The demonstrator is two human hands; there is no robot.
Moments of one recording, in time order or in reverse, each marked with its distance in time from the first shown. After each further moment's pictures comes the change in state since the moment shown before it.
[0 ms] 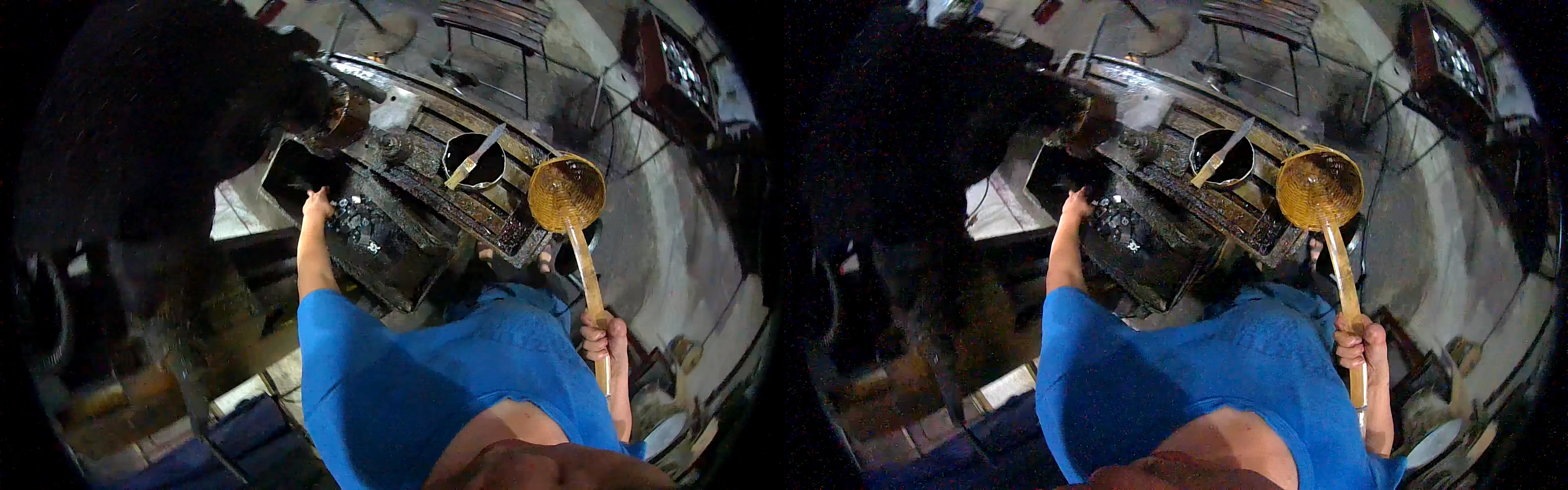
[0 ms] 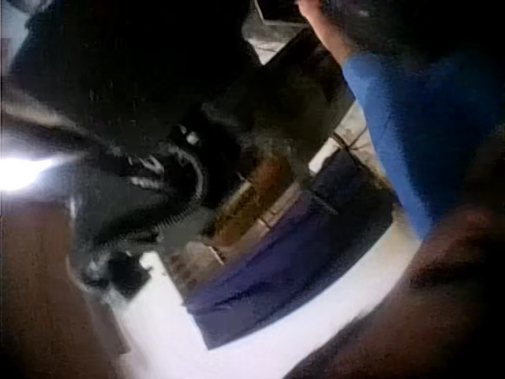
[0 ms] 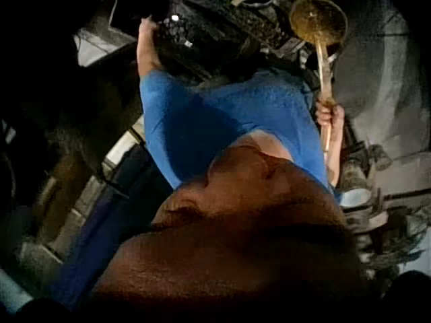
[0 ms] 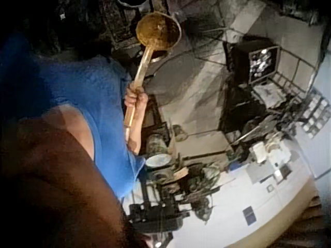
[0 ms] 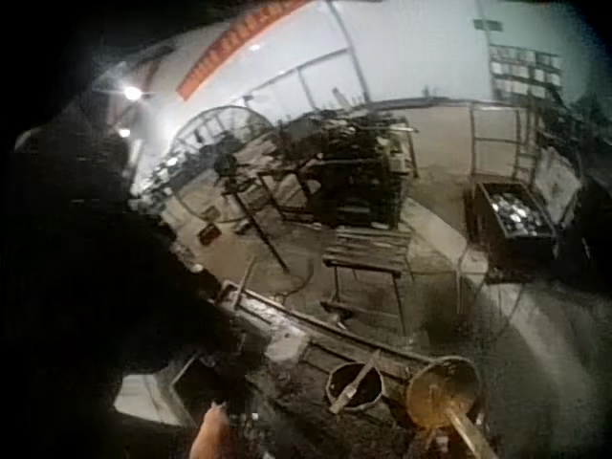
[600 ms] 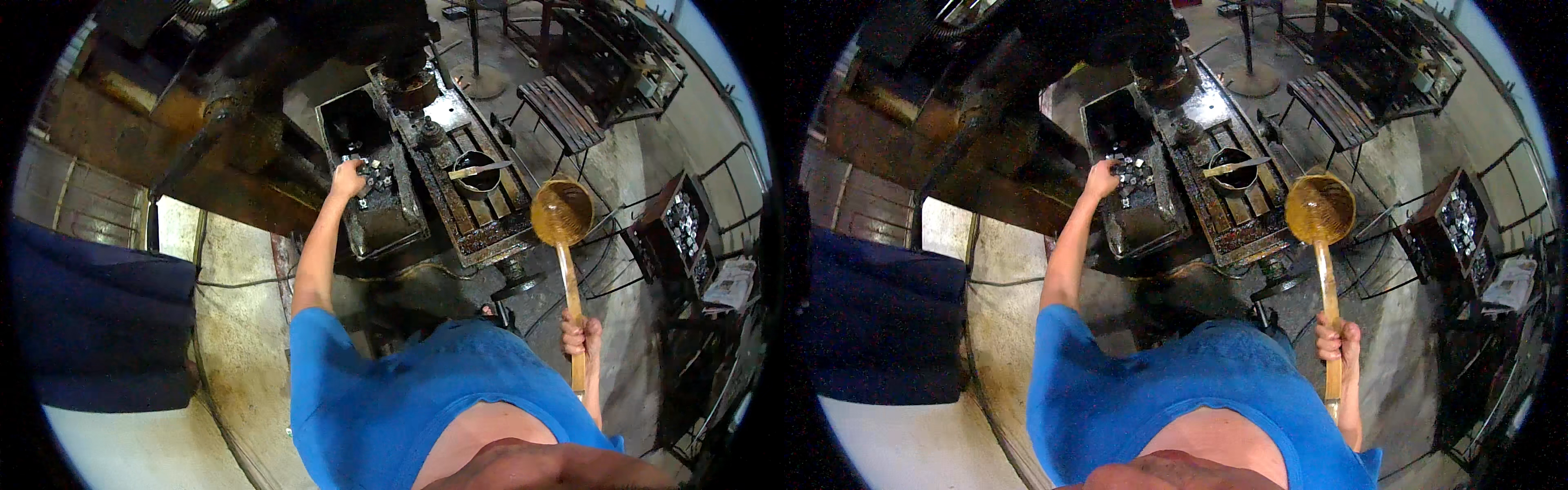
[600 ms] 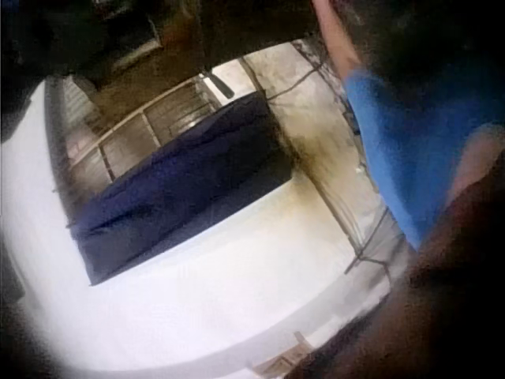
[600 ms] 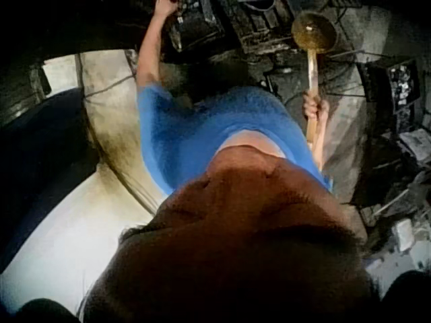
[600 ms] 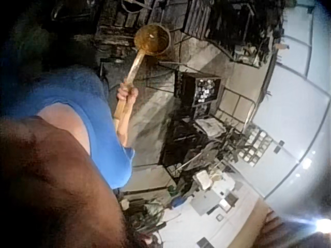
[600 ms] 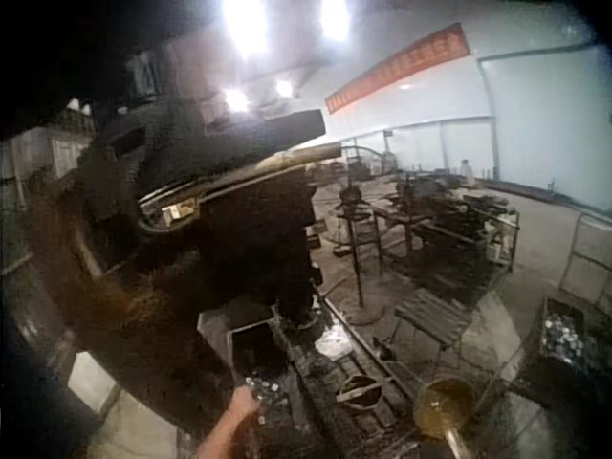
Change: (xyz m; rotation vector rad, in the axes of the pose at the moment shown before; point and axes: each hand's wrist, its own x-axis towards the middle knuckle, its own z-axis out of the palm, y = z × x) left_hand -0.236 0.089 -0.030 -0.720 0.580 -0.042; right_hand -0.033 -0.148 -0.037 -0.231 -0.325 0.275
